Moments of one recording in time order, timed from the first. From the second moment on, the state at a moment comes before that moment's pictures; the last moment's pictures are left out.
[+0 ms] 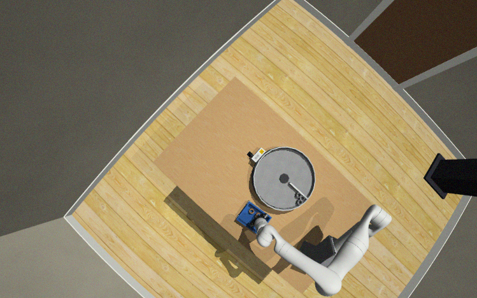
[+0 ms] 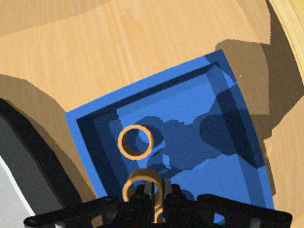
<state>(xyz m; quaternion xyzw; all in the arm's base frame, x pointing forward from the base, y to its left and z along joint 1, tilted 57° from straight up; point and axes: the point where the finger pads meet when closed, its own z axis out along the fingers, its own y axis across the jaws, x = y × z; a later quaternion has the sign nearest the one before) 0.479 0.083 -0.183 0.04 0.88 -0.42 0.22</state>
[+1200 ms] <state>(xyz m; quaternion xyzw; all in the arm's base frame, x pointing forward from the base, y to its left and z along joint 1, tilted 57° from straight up) 0.485 0.070 -0.192 0.04 0.88 -0.42 0.22</state>
